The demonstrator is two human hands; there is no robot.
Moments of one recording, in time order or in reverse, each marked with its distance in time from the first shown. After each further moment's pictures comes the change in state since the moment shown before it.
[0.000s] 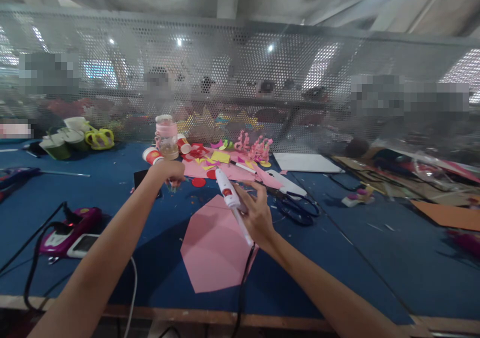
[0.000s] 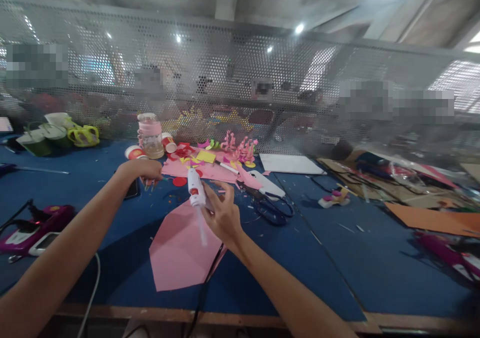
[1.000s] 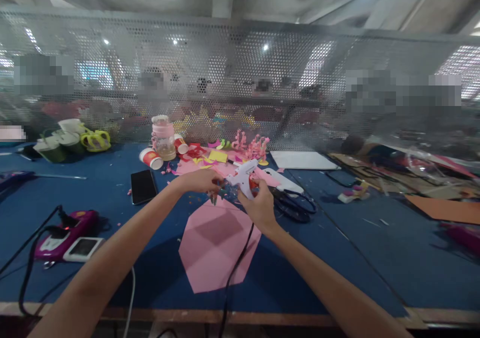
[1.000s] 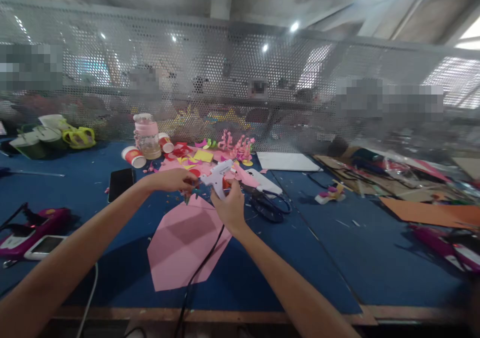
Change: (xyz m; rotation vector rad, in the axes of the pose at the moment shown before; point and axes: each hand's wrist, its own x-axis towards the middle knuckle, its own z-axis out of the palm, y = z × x) left_hand -0.023 0.077 0.025 -0.162 0.115 0.640; right_hand 0.019 0.014 0.005 0.281 0.082 0.643
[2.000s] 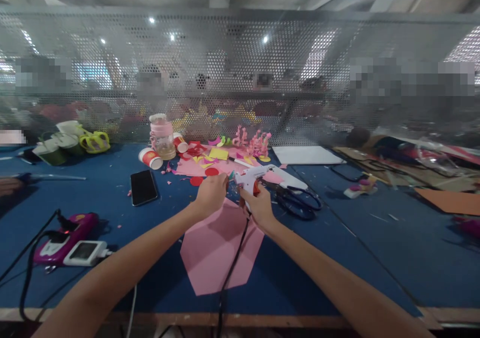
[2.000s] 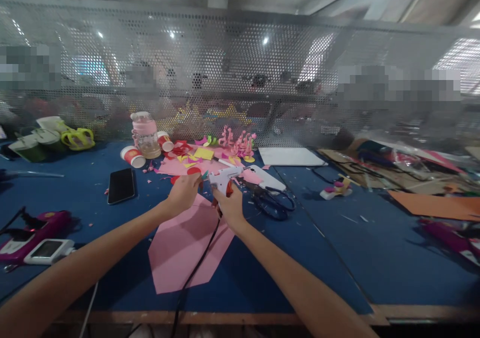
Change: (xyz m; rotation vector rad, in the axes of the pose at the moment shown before) left_hand 0.015 0.015 0.059 0.371 0.470 -0.298; right_hand -0.005 0.007 0.013 0.599 -0.199 0.410
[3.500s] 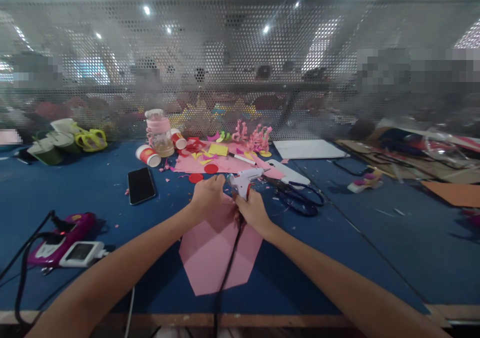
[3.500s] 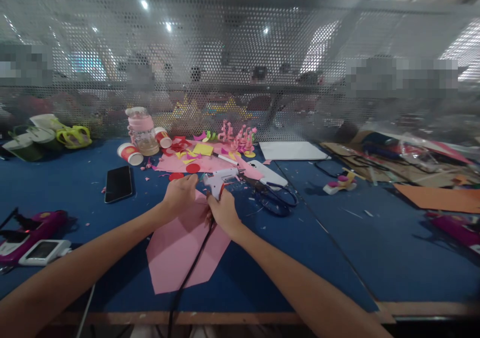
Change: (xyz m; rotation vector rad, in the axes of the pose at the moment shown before) left_hand -0.007 -0.007 0.019 0.092 0.067 -0.006; right_hand -0.015 -0.004 0.002 -0.243 -0.116 0.030
